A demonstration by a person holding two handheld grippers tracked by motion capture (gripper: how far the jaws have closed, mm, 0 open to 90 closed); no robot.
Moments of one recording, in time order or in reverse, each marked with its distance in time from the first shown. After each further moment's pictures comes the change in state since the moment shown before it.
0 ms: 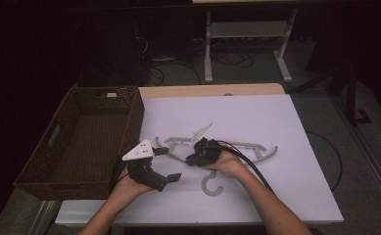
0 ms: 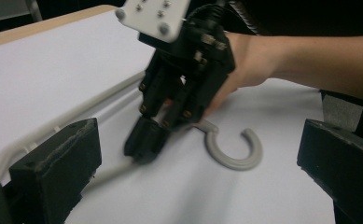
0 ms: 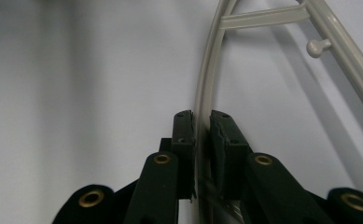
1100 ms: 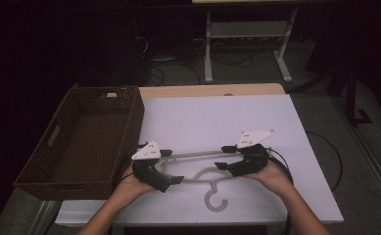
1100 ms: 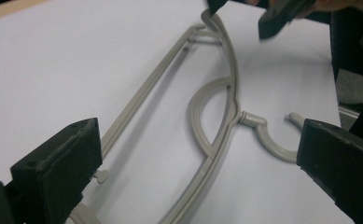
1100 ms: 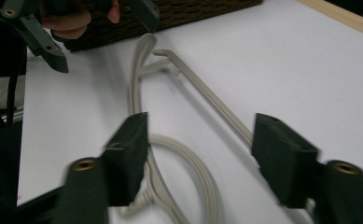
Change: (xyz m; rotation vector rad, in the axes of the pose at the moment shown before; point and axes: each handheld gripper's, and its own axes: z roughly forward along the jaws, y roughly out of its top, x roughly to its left) left arm 0.005 -0.004 0.018 0.117 -0.019 0.037; right arm 0.038 -0.061 -0.125 -0.280 -0.143 0.113
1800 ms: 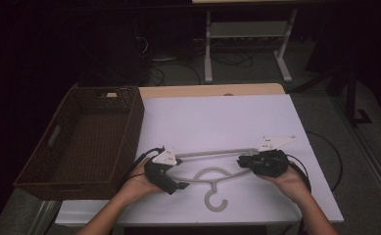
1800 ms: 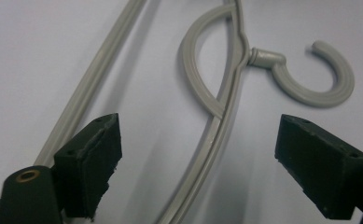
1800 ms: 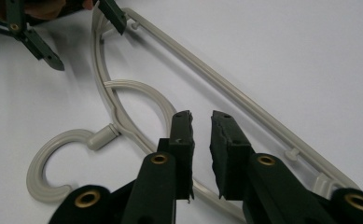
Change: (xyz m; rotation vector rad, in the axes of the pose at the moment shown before) left arm 0.004 -0.009 0.039 0.214 -0.054 0.131; right arm -0.018 -0.040 -0.028 0.052 -0.088 0.106
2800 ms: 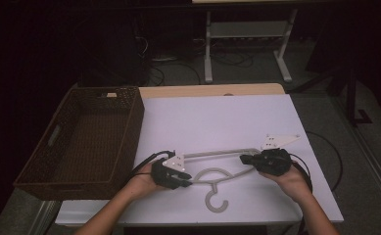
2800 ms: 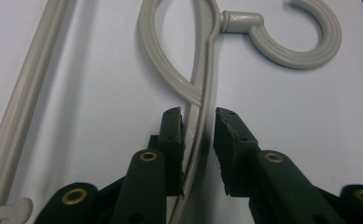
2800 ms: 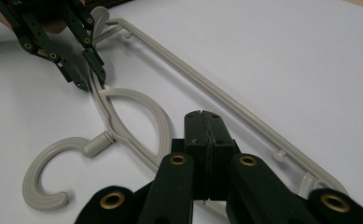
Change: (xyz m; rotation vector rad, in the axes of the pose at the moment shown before) left arm -0.002 0.007 0.016 0.113 -0.122 0.128; right arm -0.003 0.000 -0.006 -0.025 -0.008 0.011
